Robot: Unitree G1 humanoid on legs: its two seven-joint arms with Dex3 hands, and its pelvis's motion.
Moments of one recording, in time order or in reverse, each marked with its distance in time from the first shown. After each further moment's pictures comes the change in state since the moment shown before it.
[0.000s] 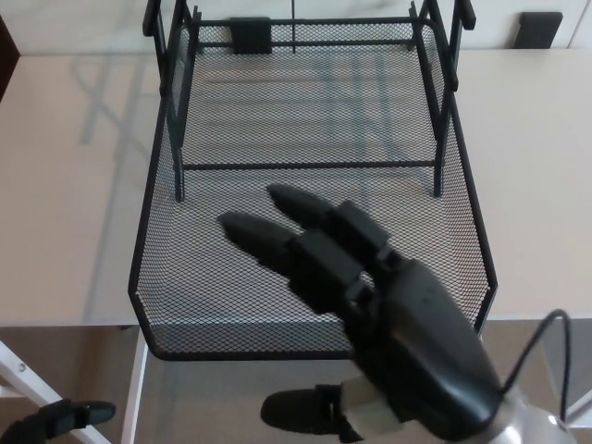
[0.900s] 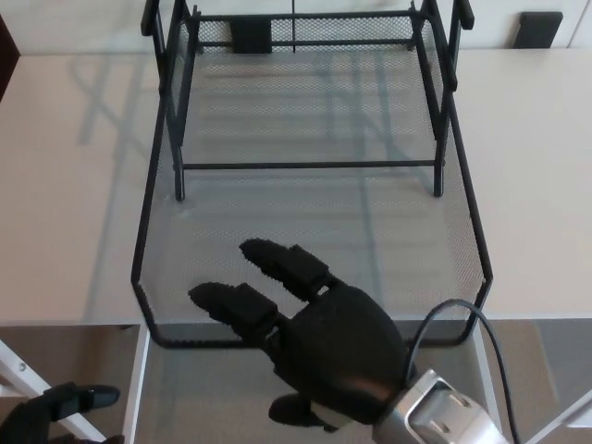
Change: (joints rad) left_arm -0.020 0.014 -0.019 -0.031 0.003 0.026 0.000; right_arm -0.211 -0.119 0.193 0.321 -0.471 0.263 -0.196
